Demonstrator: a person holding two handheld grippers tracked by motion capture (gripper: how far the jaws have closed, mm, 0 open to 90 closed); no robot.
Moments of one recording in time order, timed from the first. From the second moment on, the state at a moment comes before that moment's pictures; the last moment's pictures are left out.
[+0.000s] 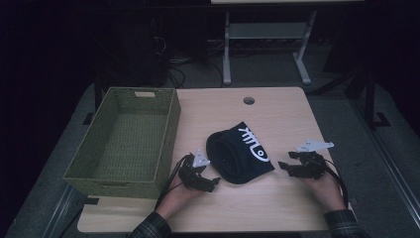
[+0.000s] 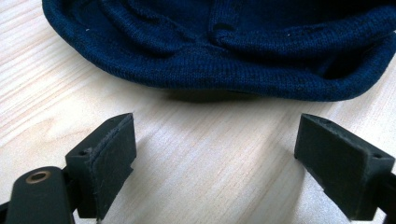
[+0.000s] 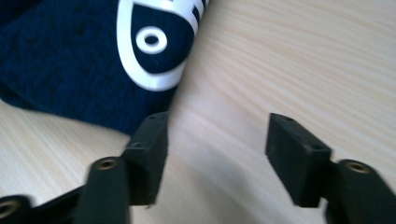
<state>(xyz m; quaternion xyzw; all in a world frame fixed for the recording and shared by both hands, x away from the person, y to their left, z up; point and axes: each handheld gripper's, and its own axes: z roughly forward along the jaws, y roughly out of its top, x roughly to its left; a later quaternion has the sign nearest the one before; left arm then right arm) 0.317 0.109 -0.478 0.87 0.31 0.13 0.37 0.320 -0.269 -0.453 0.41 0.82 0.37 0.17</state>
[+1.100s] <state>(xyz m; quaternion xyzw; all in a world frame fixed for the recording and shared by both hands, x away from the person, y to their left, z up) 0.345 0.091 -0.413 0.91 0.25 0.07 0.31 0.285 -0.294 -0.483 0.46 0.80 0.34 0.18</state>
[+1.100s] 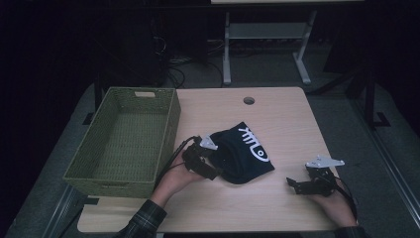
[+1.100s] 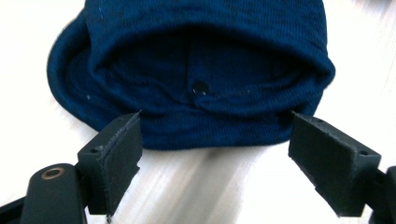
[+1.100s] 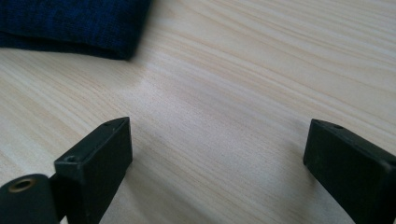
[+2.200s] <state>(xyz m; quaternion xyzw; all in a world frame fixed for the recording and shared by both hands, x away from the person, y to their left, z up) 0.393 0.041 -0.441 0.96 0.21 0.03 0.19 0.285 -0.294 -0.483 0.46 0.80 0.34 0.18</state>
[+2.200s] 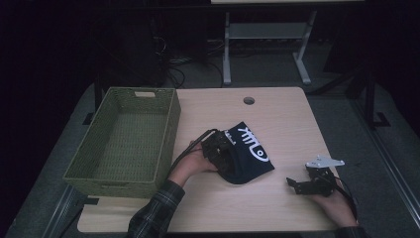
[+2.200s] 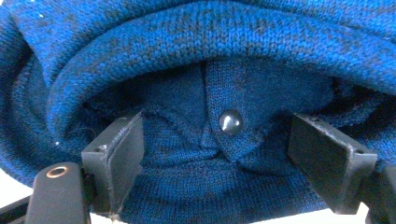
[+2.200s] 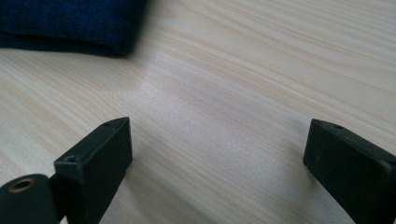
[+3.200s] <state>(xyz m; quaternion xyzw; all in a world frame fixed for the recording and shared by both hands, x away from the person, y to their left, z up) 0.392 0.041 -0.434 0.96 0.23 0.00 0.18 0.285 -0.294 -0.483 0.46 0.80 0.34 0.18</state>
